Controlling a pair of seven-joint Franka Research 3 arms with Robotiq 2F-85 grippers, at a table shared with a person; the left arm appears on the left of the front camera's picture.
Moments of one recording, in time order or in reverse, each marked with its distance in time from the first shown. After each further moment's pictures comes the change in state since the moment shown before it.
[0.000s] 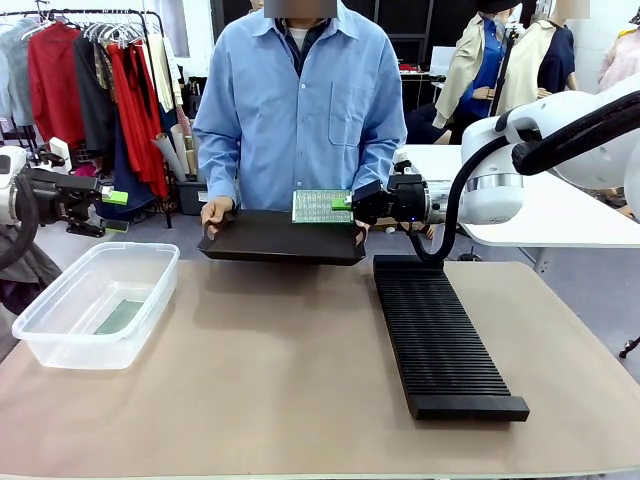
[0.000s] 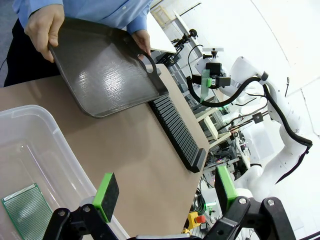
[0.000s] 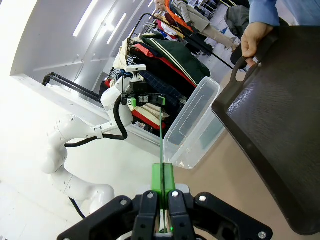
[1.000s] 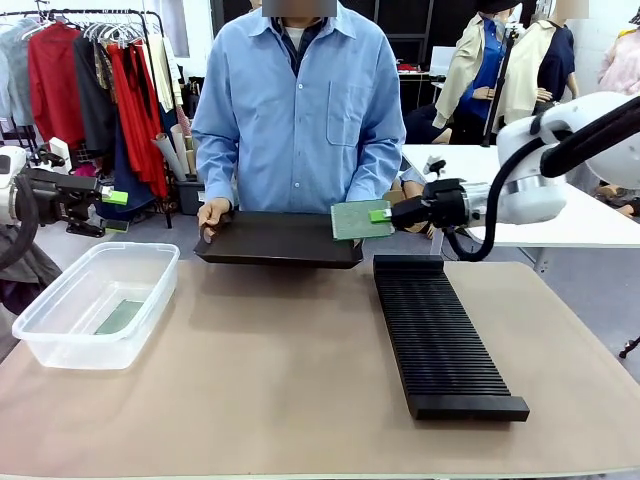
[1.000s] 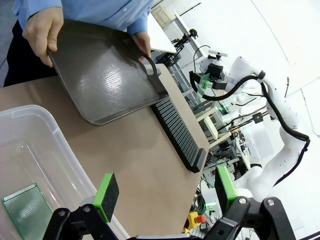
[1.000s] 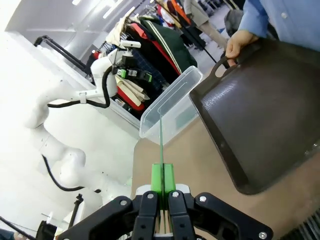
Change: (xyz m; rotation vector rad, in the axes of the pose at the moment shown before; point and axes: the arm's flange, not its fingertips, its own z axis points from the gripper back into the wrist) left arm 0.000 0.000 0.000 0.000 0.000 0.000; right arm -0.009 -0.011 0.084 -0.046 0.073 0.239
